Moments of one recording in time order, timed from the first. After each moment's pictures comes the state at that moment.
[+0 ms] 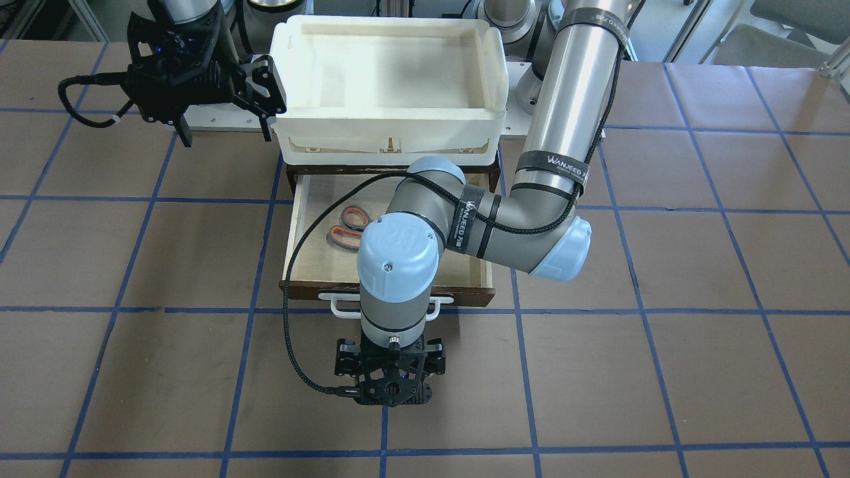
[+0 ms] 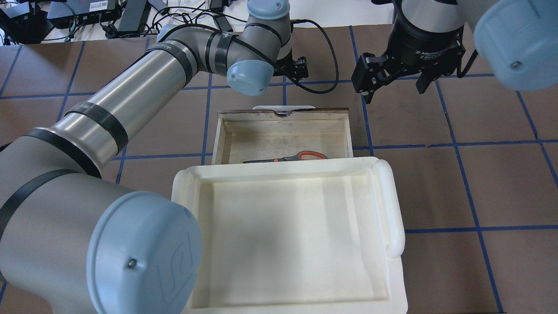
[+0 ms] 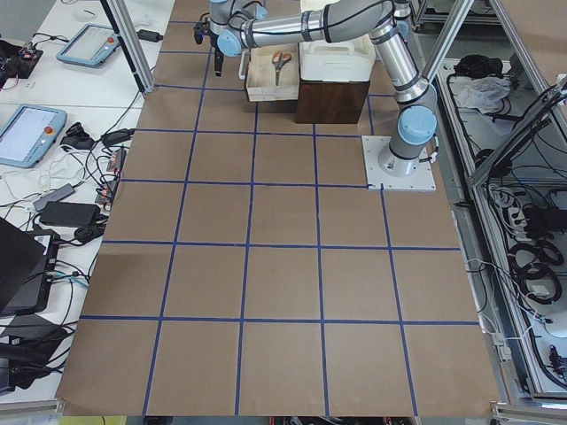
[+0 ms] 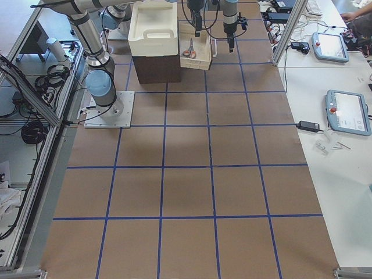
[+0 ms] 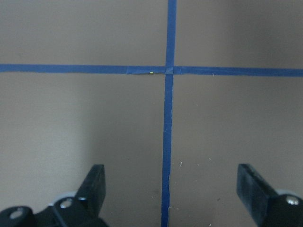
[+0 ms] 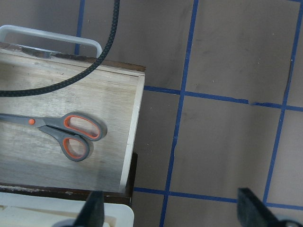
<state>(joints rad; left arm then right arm) -1.90 -2.28 -1.23 -1.04 1.60 -0.34 1.69 -1.60 1.52 -1.54 -1.59 -0.03</state>
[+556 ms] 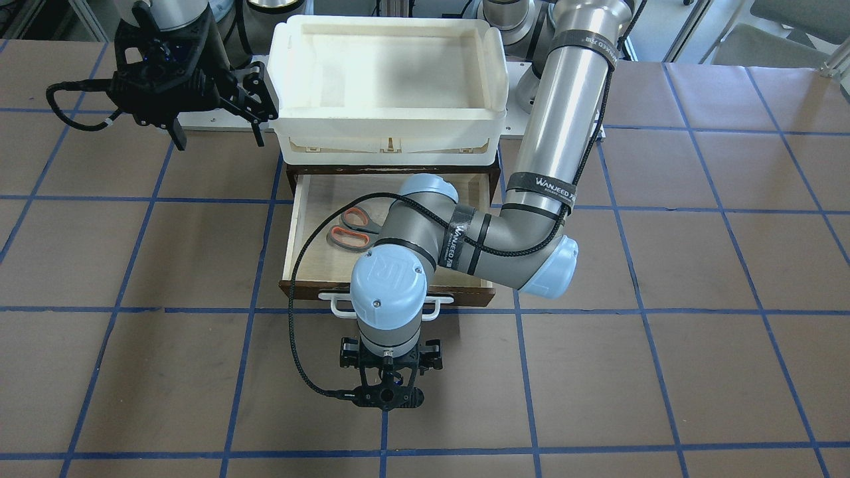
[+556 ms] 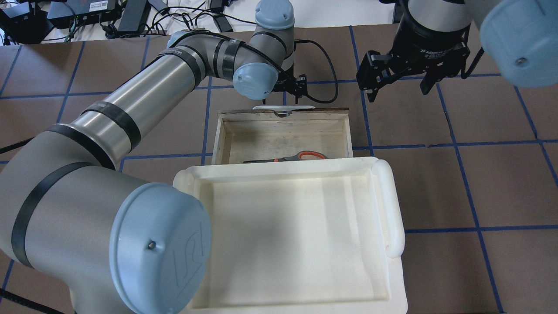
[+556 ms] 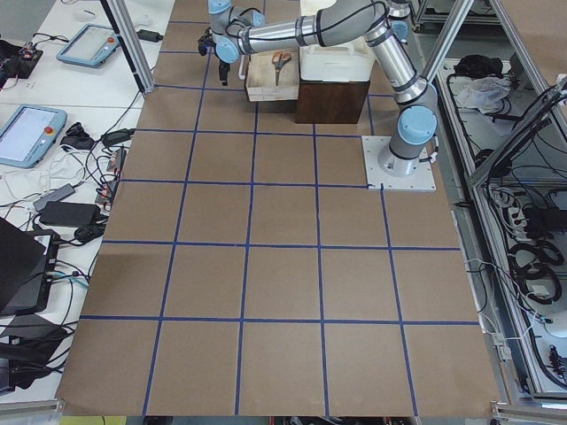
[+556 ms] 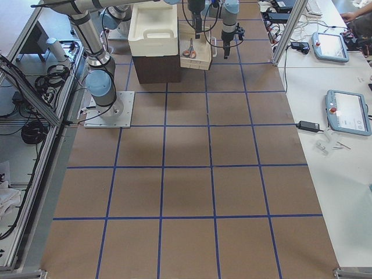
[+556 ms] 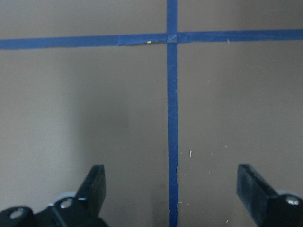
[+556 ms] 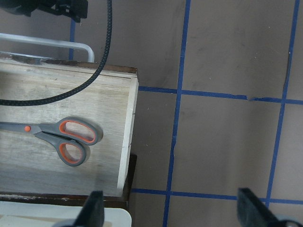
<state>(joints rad) -1.90 -2.32 -1.21 -1.18 1.59 -0.31 1.64 -1.60 1.52 -1.54 -1.57 -0.01</state>
